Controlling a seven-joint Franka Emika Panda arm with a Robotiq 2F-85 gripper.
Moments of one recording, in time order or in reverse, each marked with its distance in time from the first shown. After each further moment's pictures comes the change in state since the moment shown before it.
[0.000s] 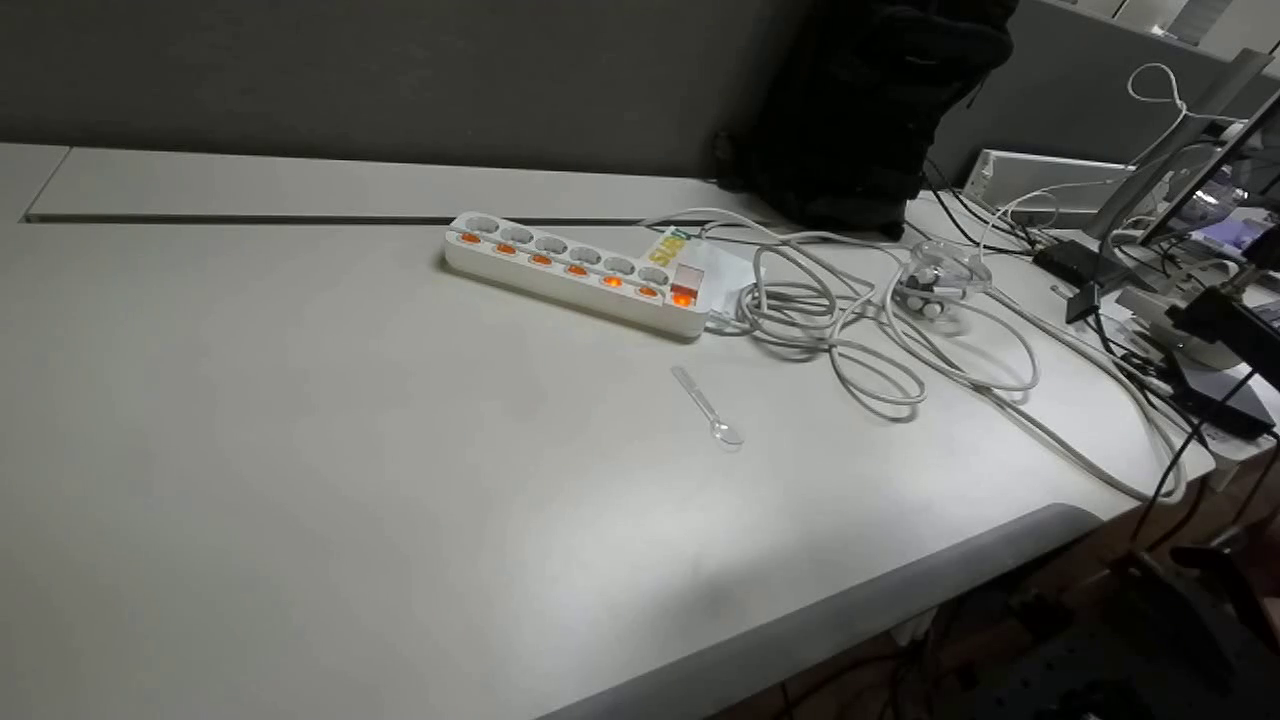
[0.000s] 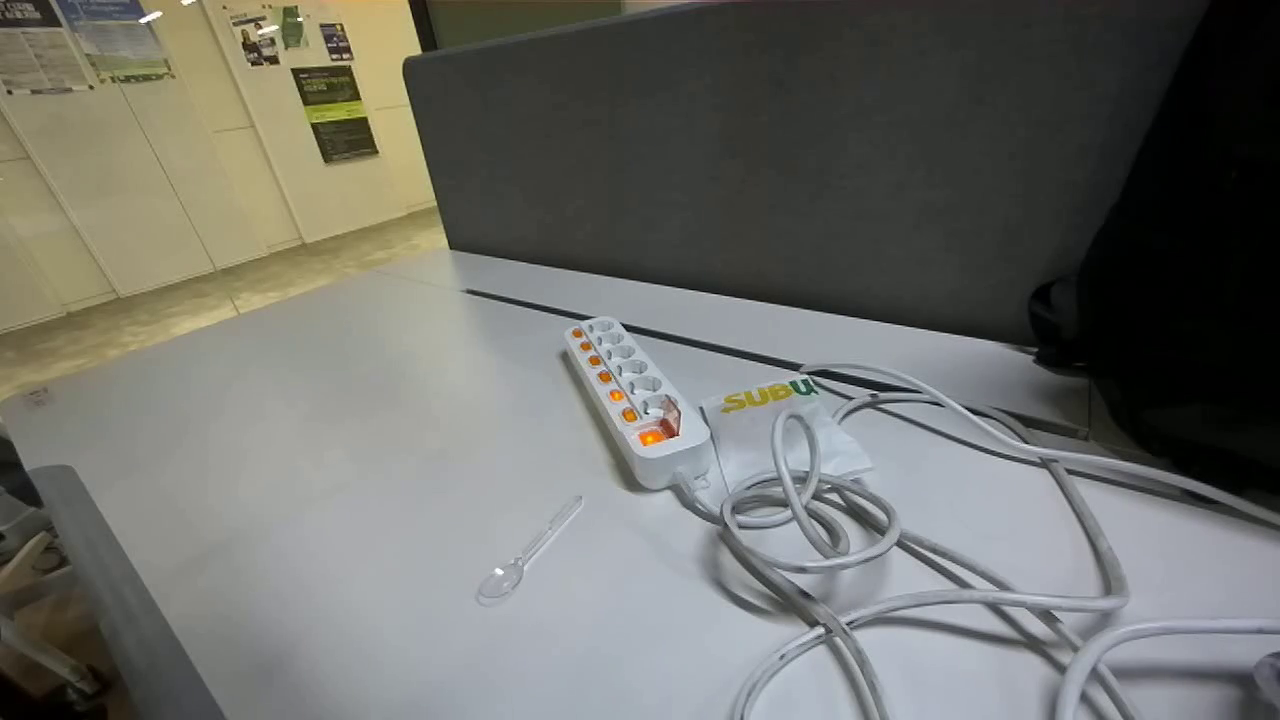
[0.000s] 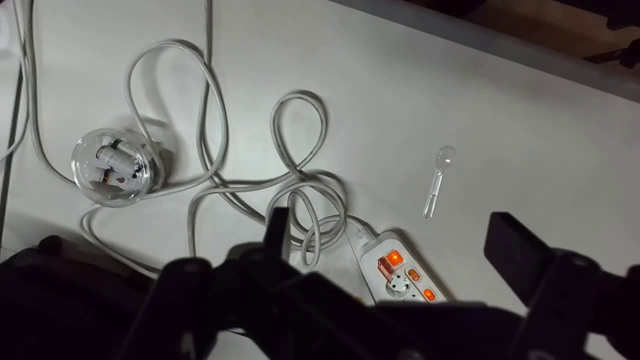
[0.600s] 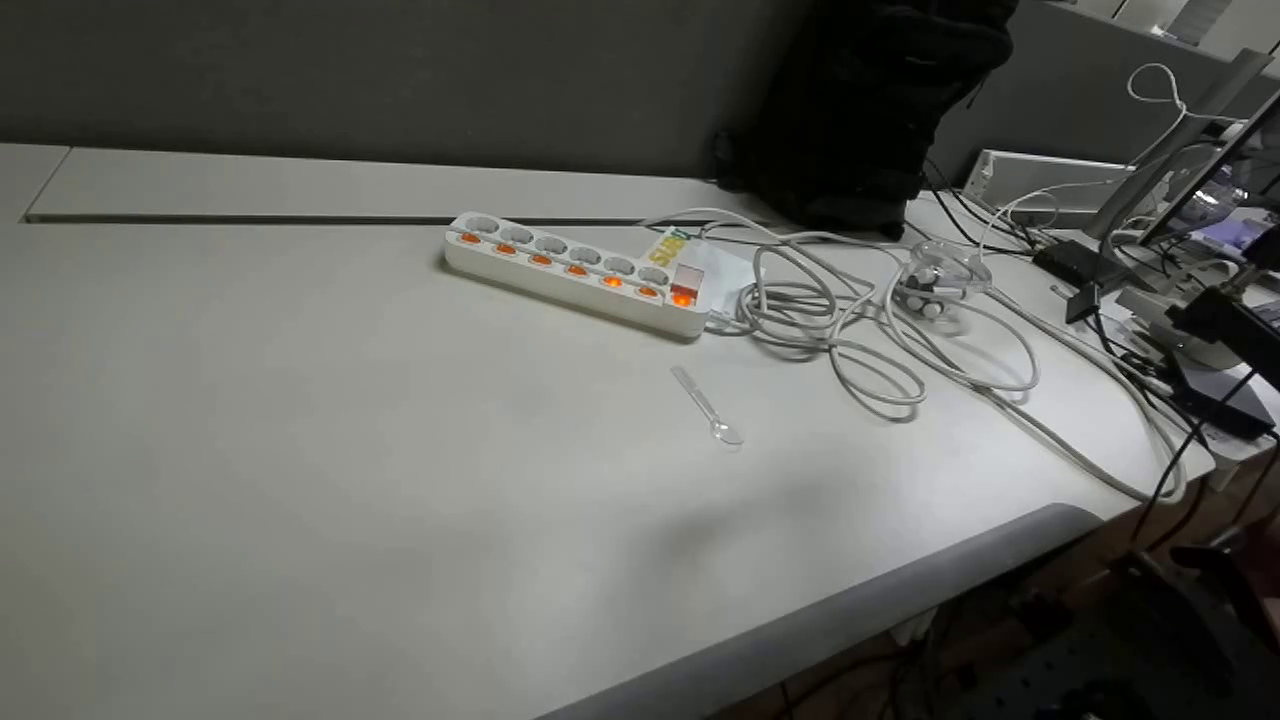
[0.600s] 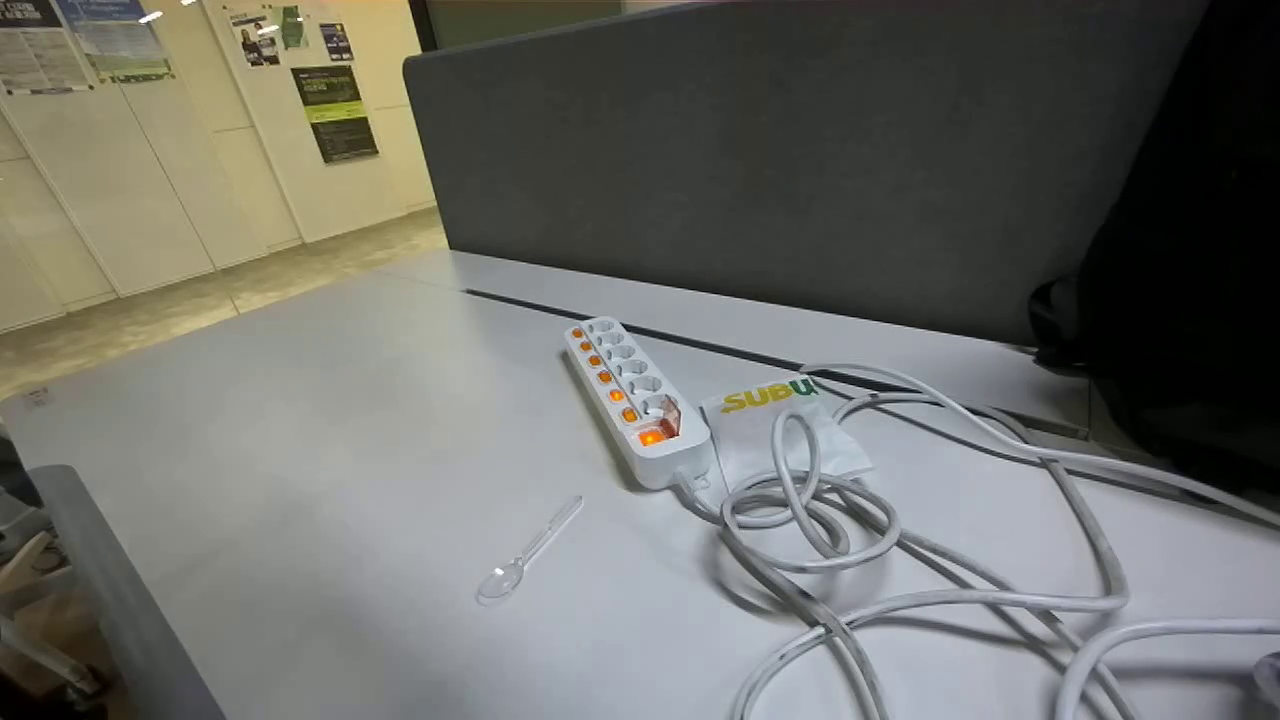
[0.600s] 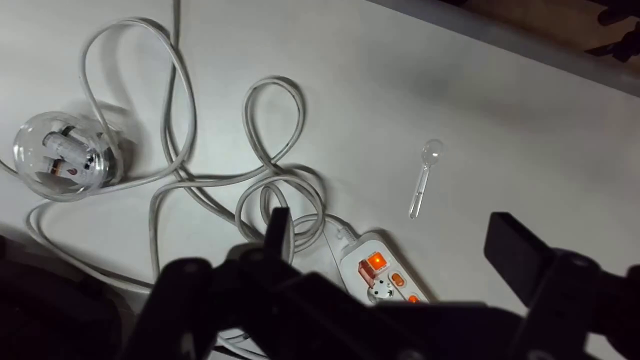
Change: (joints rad) arm 0.003 0.101 0.043 -0.009 0.038 0.060 0.024
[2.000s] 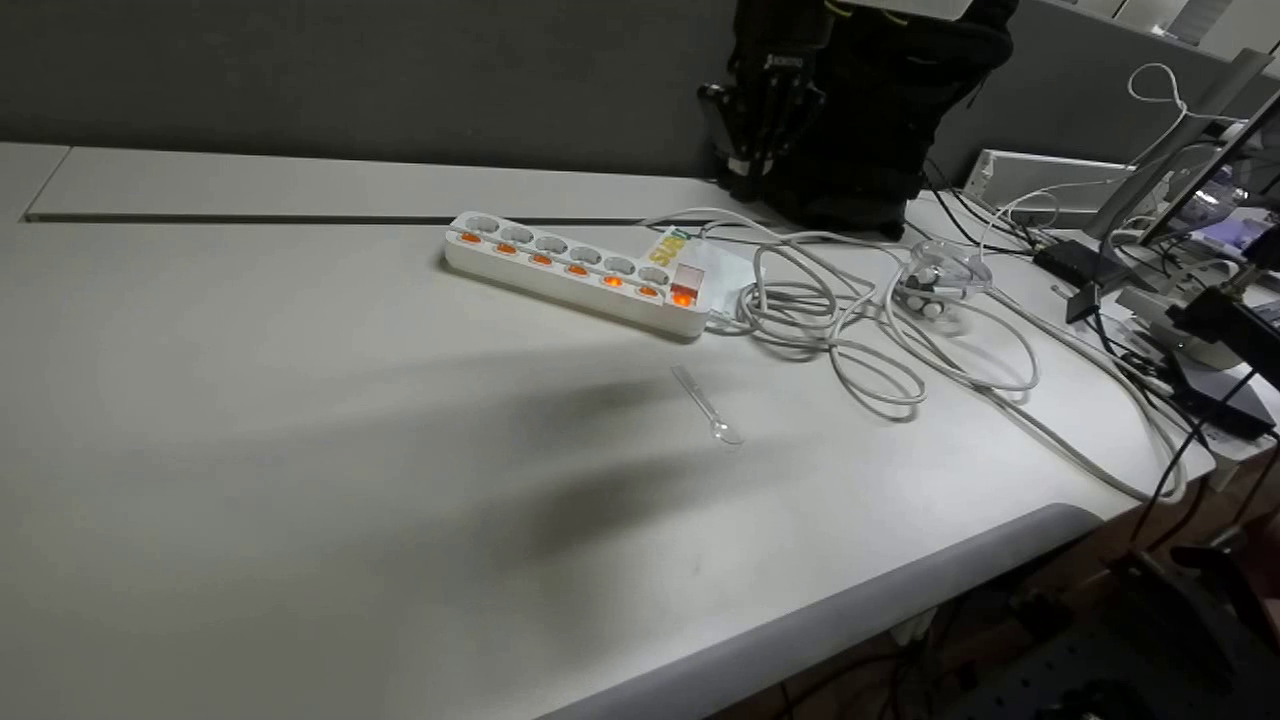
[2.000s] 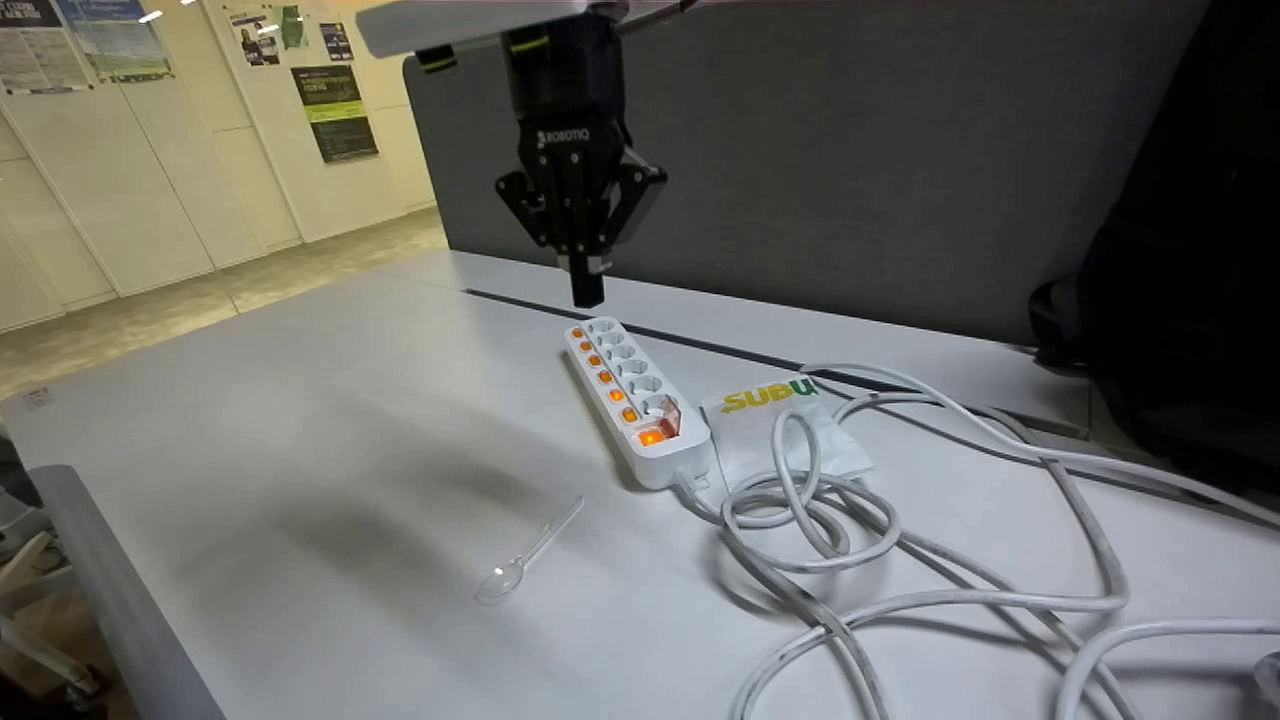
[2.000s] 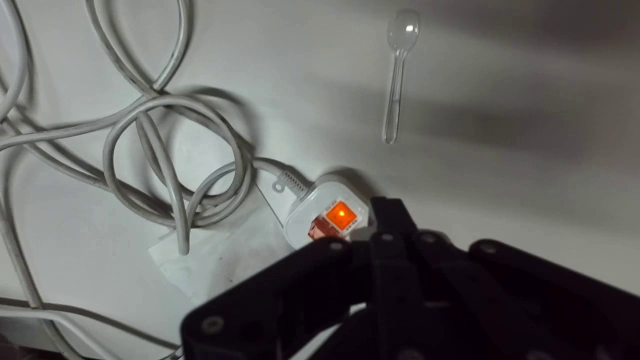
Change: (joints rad) arm 0.034 0.406 0.139 0.025 0.077 0.388 0.326
